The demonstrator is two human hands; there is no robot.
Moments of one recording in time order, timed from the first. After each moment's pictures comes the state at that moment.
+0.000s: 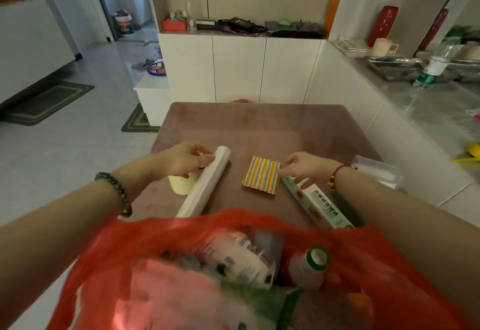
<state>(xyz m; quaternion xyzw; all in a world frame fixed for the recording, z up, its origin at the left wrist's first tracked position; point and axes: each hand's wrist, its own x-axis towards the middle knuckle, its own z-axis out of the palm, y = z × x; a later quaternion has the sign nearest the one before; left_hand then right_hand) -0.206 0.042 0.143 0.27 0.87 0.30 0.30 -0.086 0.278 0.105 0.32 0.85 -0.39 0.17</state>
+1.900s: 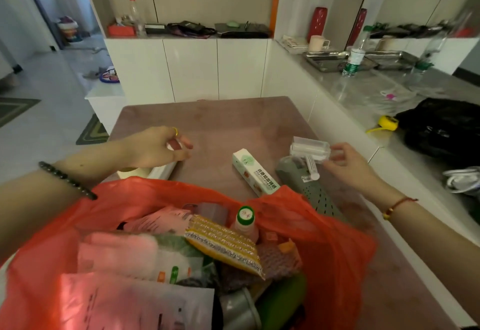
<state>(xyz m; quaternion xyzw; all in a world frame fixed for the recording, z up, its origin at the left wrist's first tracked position) -0.117 0.071 0.190 0.41 0.87 0.18 0.19 0.126 0.341 0.114 0.38 0.81 -0.40 -0.21</state>
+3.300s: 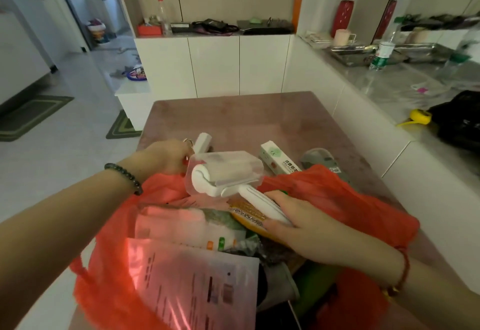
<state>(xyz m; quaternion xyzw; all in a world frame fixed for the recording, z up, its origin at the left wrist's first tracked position) -0.146 0.023 0.149 0.45 0.88 -0.05 0.11 0.120 0.133 0.161 0.13 0.92 -0.36 0.07</state>
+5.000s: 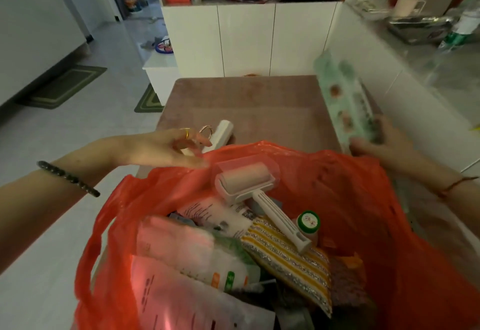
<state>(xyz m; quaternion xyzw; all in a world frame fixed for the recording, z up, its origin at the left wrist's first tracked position) -0.177 0.004 0.160 0.38 0.82 0.21 0.36 0.036 0.338 0.126 0.25 0.91 -0.32 -0.13</state>
